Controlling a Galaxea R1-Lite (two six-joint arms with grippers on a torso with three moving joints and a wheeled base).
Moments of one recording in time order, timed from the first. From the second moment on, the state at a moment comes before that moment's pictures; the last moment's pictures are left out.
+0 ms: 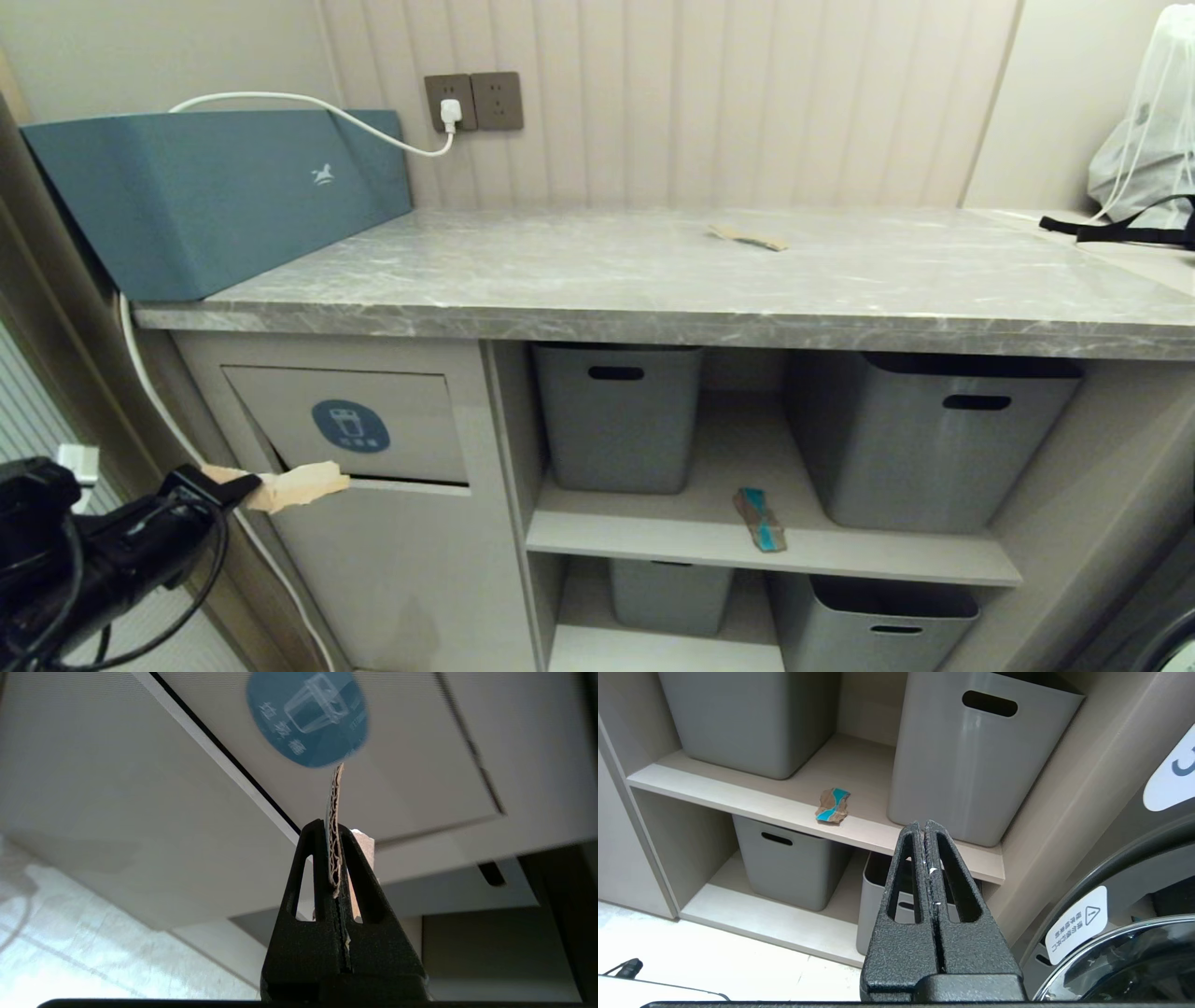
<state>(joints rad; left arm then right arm) 0.24 1.78 -0.20 -1.26 -0.26 -0.76 0.01 0.00 0.00 0.01 0.05 -0.20</state>
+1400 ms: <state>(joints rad) 0.10 2.49 -0.95 -1.46 0.01 -1.33 0.01 0.00 0.00 0.00 0.05 -0.19</state>
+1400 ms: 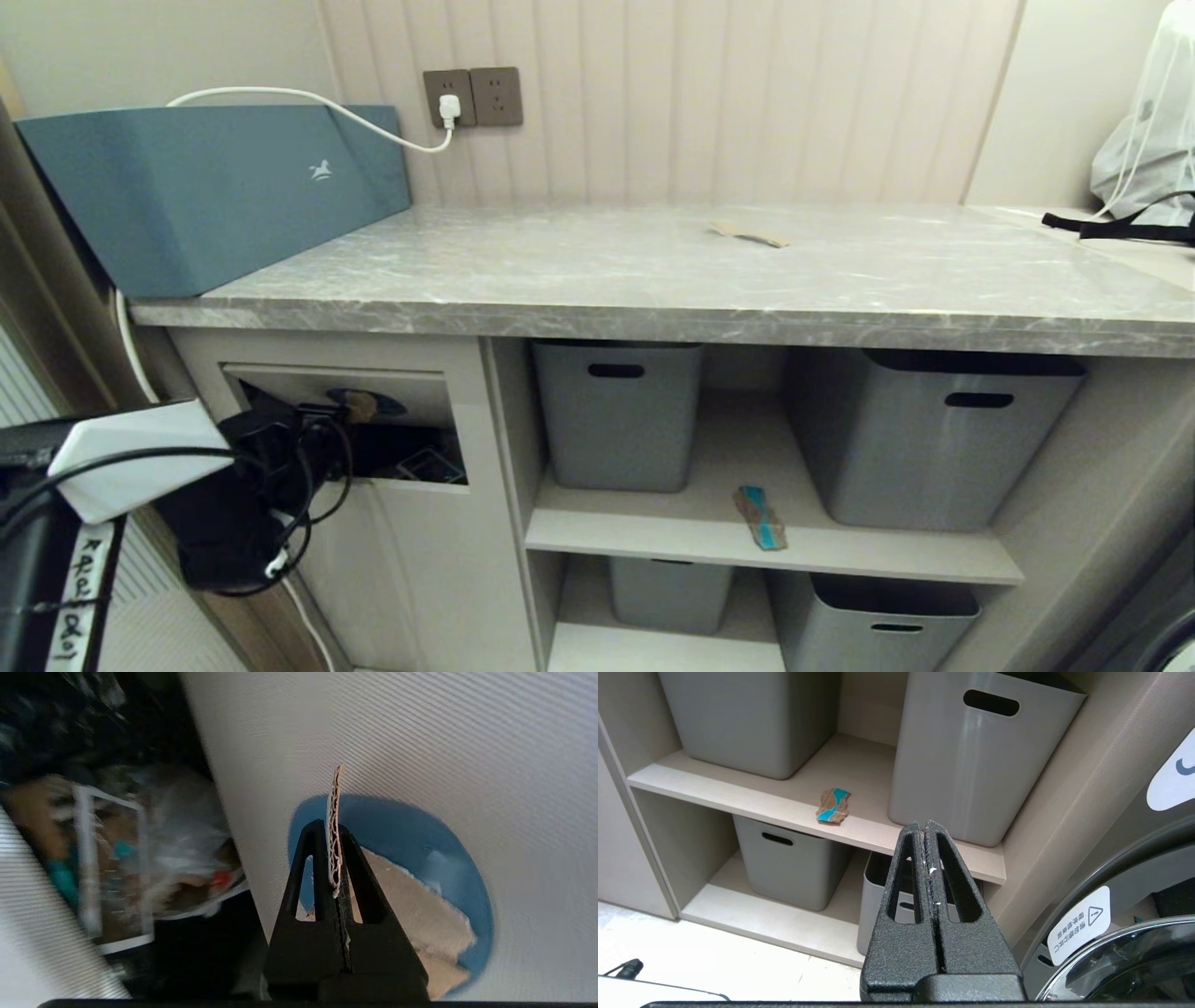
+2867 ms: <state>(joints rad) 0.11 2.56 -1.10 -1.28 -0.02 -1.26 0.01 0.00 0.00 0.01 0.05 -0.19</state>
